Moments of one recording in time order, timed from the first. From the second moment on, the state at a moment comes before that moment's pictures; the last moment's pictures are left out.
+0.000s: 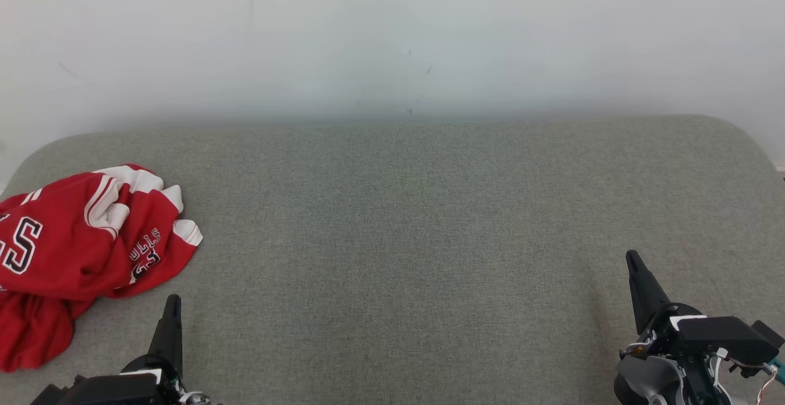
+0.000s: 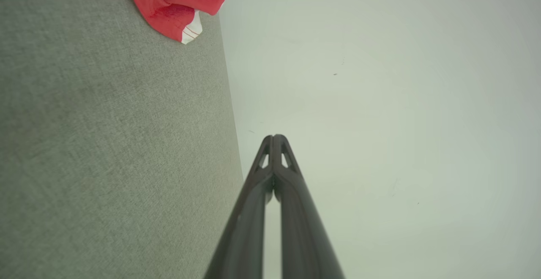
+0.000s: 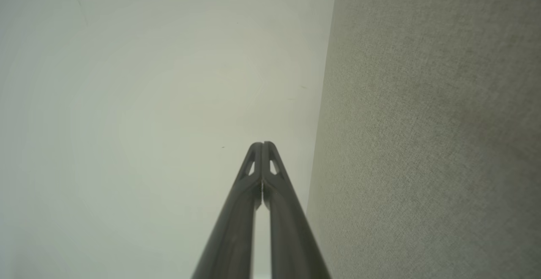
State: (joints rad) left arm -0.13 0.05 0.11 0.27 -1.61 -0.13 0.07; right arm -0.20 -0.05 -0.13 0.34 1.60 0.13 0.16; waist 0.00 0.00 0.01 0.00
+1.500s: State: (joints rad) left arm -0.13 0.05 0.11 0.27 -1.61 -0.13 0.07; right arm -0.20 -0.05 -0.13 0.34 1.60 0.13 0.16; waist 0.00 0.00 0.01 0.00
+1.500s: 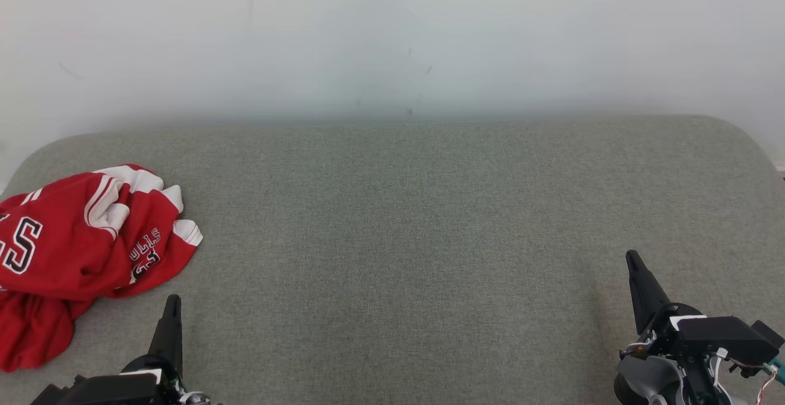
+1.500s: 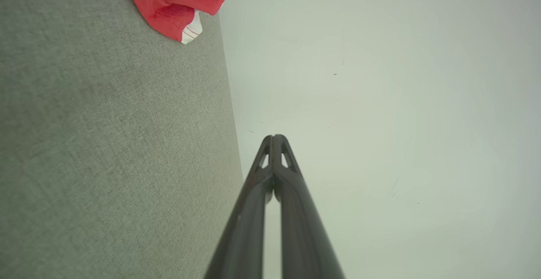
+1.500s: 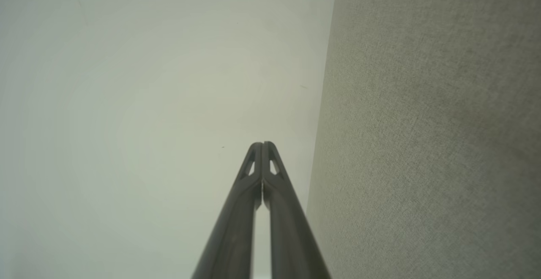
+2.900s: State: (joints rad) left arm -0.13 0.05 0.11 0.27 -1.61 -0.13 0.07; right arm -0.20 -0.05 -0.13 0.34 1.60 0.13 0.16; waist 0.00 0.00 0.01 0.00
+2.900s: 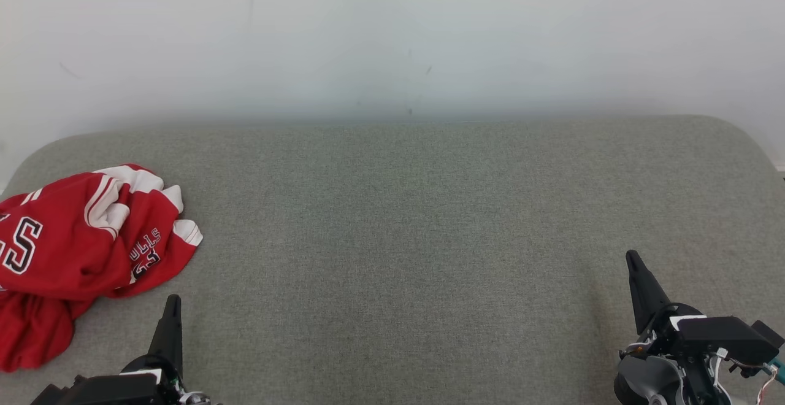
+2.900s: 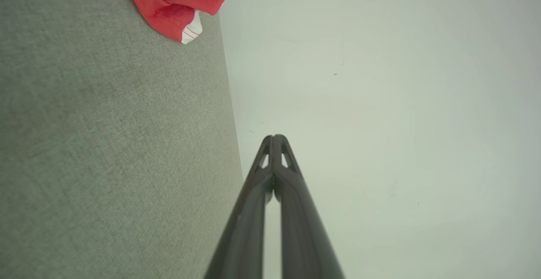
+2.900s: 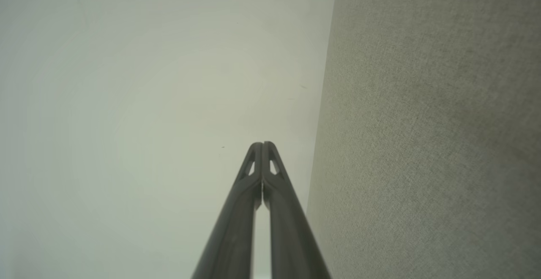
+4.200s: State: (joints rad) left arm -0.13 0.05 0.11 0.27 -1.61 -0.13 0.07; right arm -0.20 -0.05 -0.13 0.34 1.60 0.13 0.16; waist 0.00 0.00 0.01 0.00
